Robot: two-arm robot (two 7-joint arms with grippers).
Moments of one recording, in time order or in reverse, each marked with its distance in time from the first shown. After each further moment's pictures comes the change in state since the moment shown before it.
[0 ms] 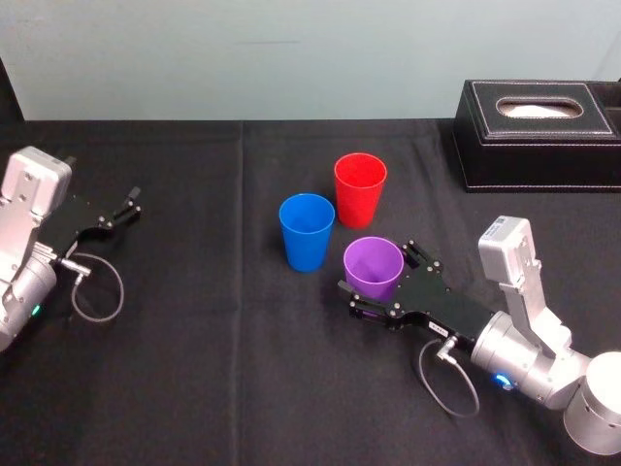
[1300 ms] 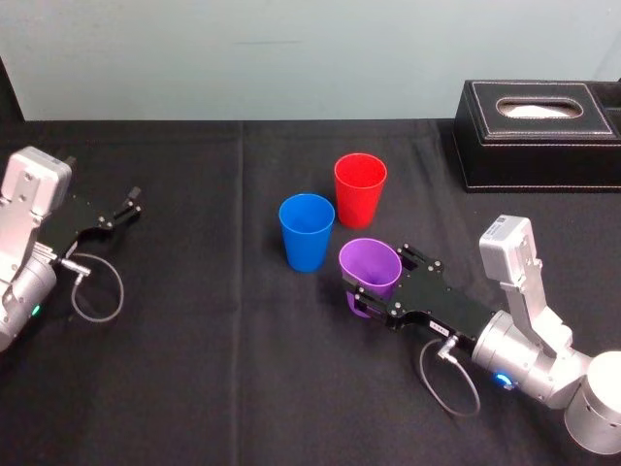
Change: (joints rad) left arm 0.000 0.000 0.000 0.000 0.000 0.000 0.000; right arm 0.000 0.002 0.000 -0.001 0.002 0.001 -0.001
